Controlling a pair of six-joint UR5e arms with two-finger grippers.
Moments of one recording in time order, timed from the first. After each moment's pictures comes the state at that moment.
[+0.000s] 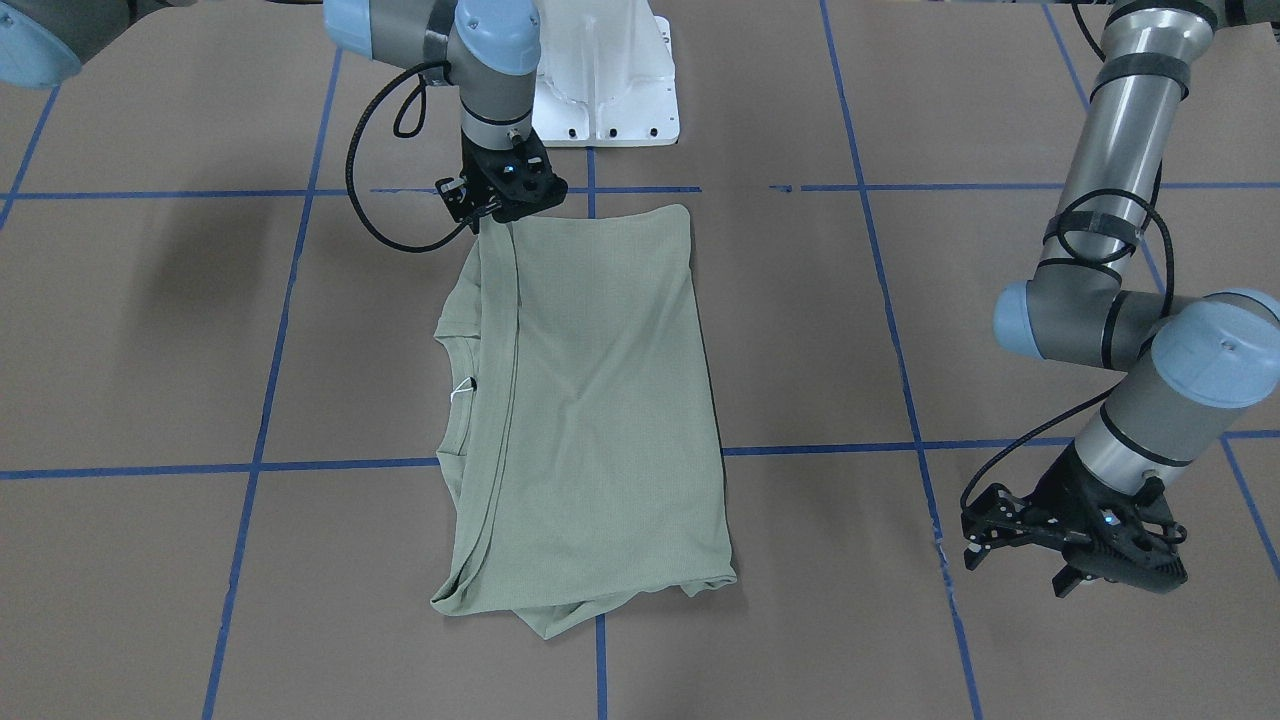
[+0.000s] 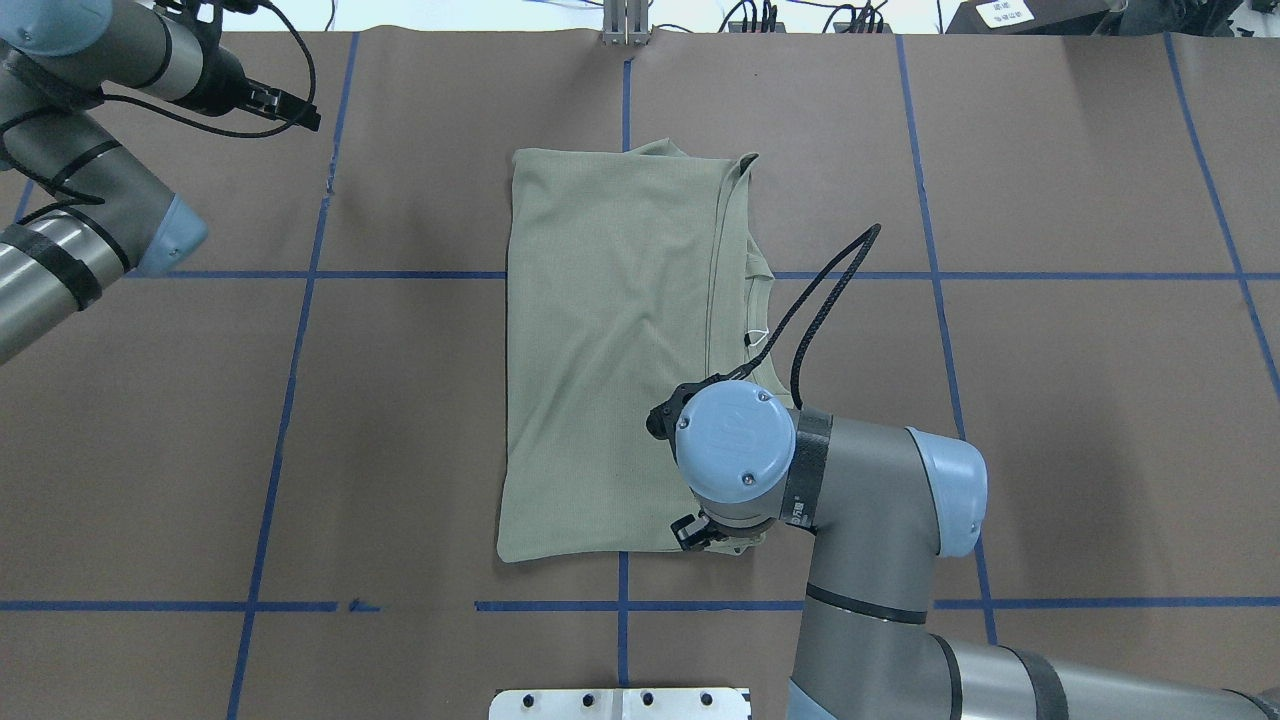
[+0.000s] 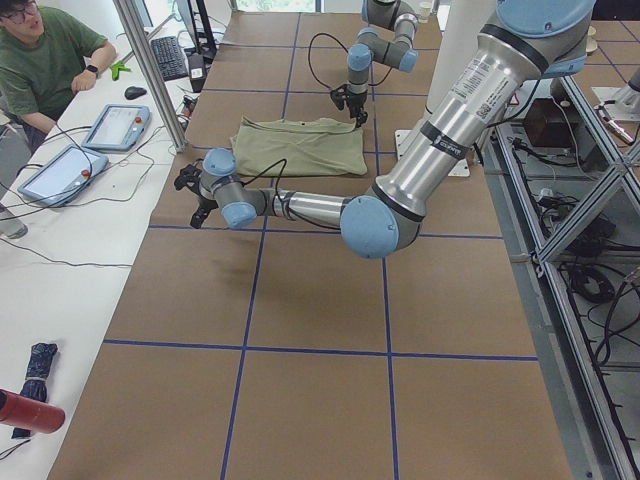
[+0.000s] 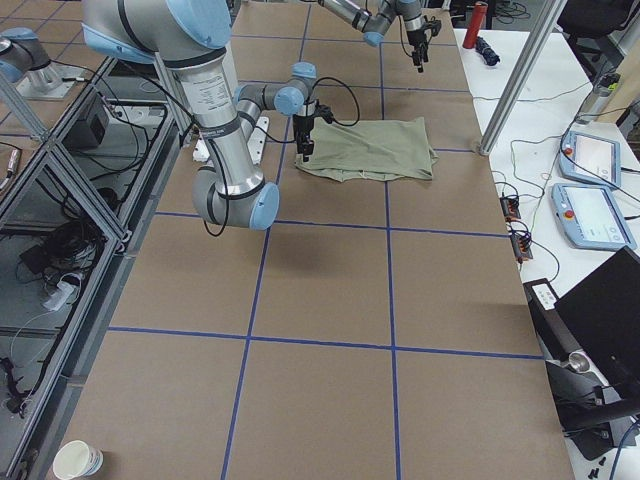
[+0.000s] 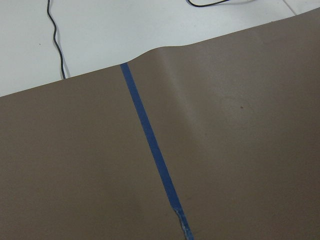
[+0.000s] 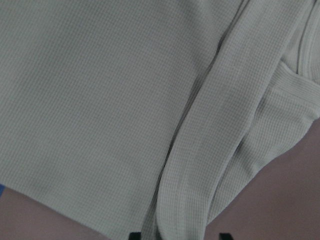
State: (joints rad) left arm -1.06 -2.20 -1.00 -2.47 -2.04 -0.60; right arm 0.31 -0.99 1.86 -1.86 1.77 0.83
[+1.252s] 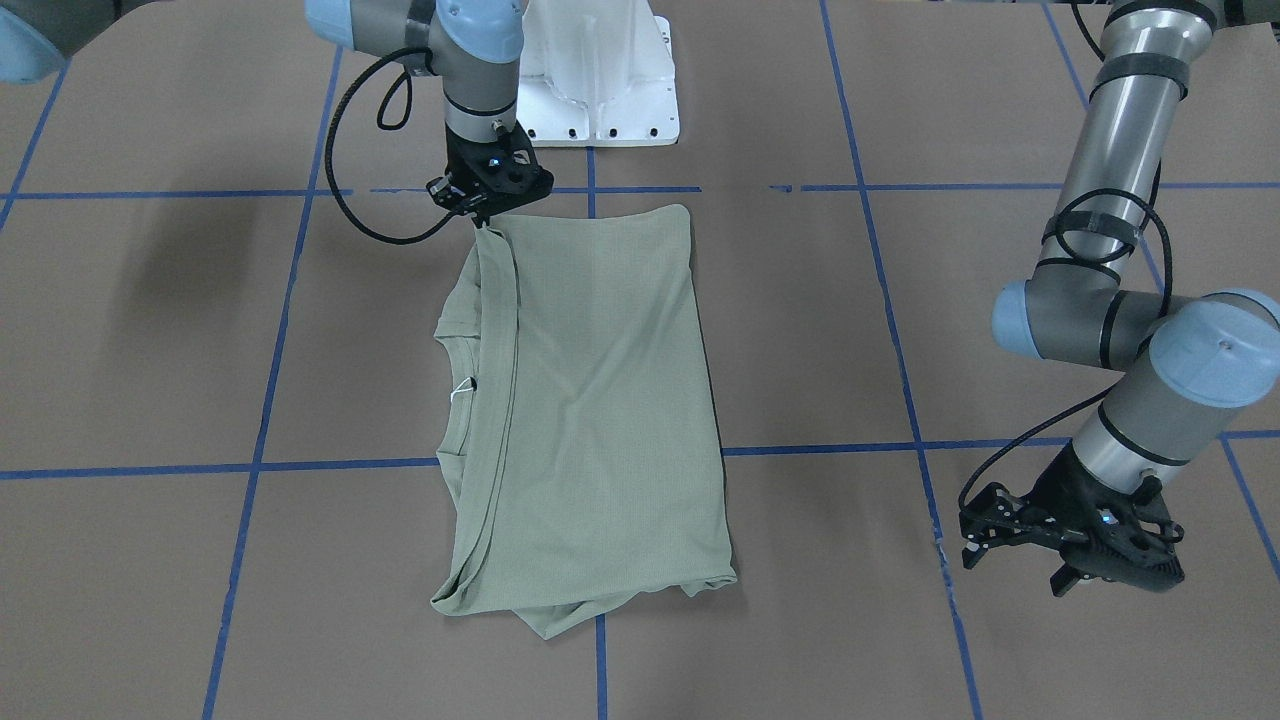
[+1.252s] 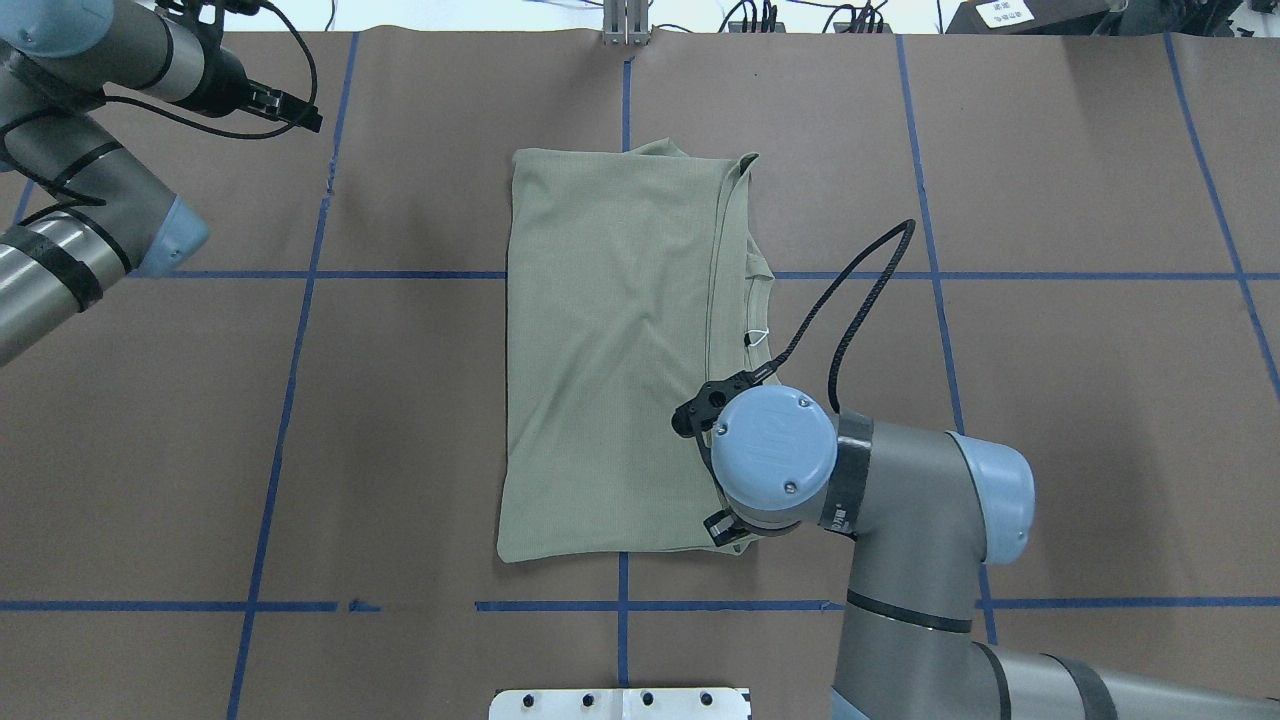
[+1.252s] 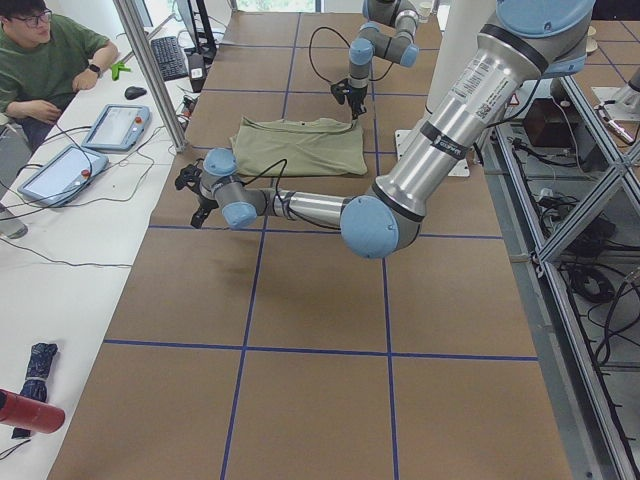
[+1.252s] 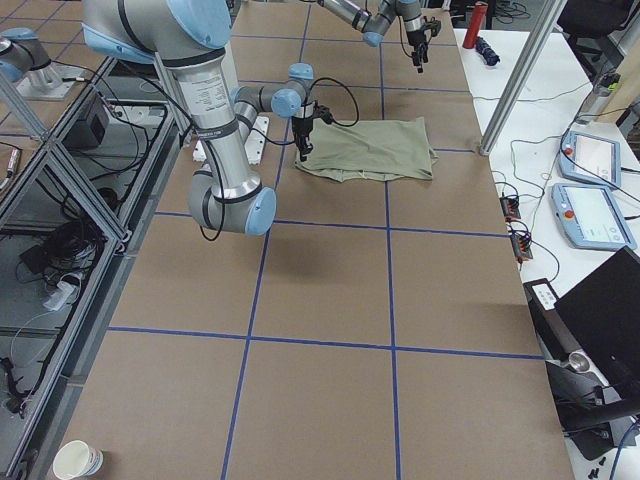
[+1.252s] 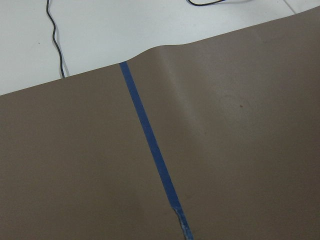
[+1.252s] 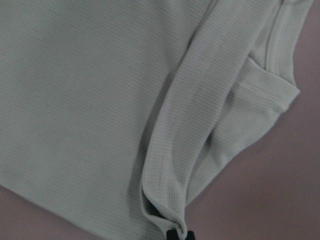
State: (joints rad) left arm -1.05 -2.20 -1.00 -2.47 -2.04 -0.60; right arm 0.32 -1.08 1.95 -1.86 1.74 0.86
